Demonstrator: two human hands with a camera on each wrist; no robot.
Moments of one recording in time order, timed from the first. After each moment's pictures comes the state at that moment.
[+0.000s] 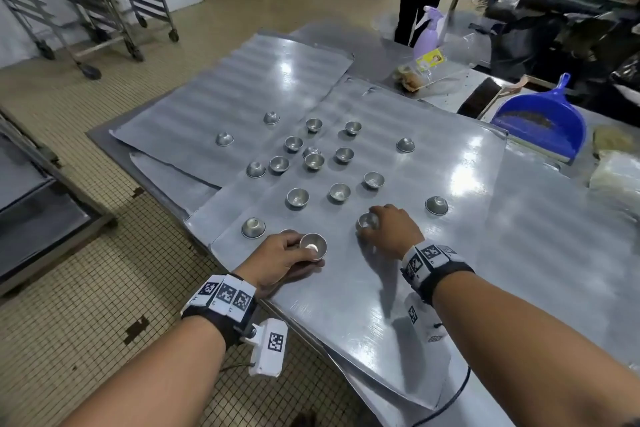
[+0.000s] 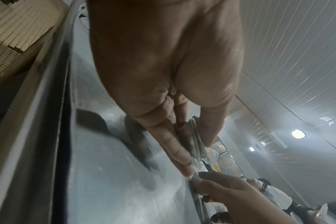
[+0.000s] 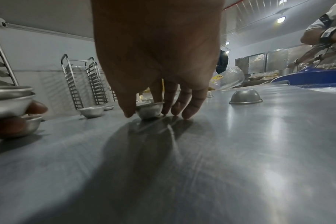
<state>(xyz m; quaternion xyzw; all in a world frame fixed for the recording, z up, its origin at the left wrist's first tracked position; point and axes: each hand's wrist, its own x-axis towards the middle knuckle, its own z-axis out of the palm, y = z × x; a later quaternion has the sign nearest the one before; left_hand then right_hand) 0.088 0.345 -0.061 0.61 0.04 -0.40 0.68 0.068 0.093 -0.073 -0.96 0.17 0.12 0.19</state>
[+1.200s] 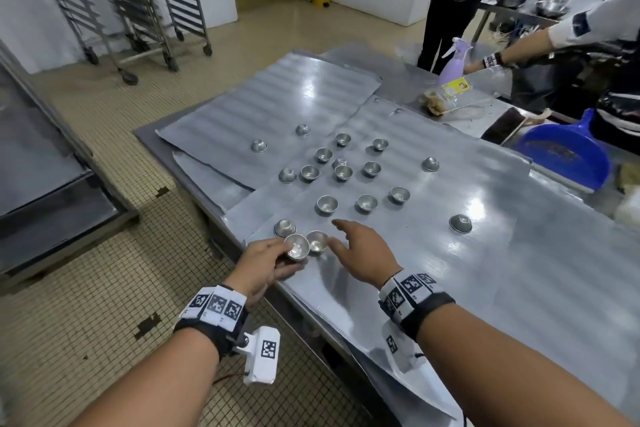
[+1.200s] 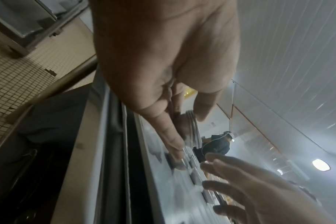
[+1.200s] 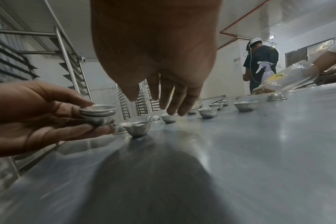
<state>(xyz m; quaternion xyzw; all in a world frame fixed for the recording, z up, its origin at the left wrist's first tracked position) 0.082 0.413 -0.056 0.57 0.13 -0.28 0.76 0.057 0.205 -0.053 -0.96 0.03 0.04 0.29</state>
